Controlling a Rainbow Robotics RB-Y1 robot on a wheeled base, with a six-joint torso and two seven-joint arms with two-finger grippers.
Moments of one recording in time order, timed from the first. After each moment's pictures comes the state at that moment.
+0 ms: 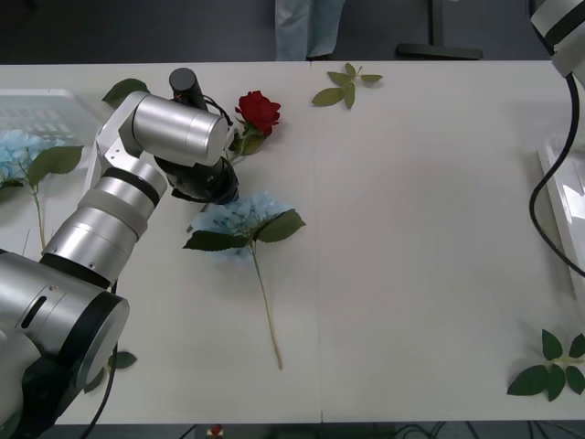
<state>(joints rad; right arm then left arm) -1.25 -0.61 0.52 -1.17 -0.63 0.63 0.98 -0.87 0.20 -0.17 -0.94 0.22 1.30 -1.60</state>
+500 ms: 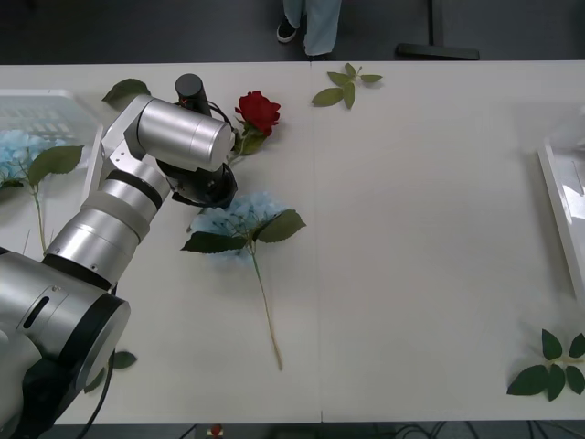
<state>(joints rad) -1.25 -0.86 0.36 -1.44 -1.17 1.29 0.99 -0.87 0.20 -0.20 -0.93 0.21 1.31 -1.60</state>
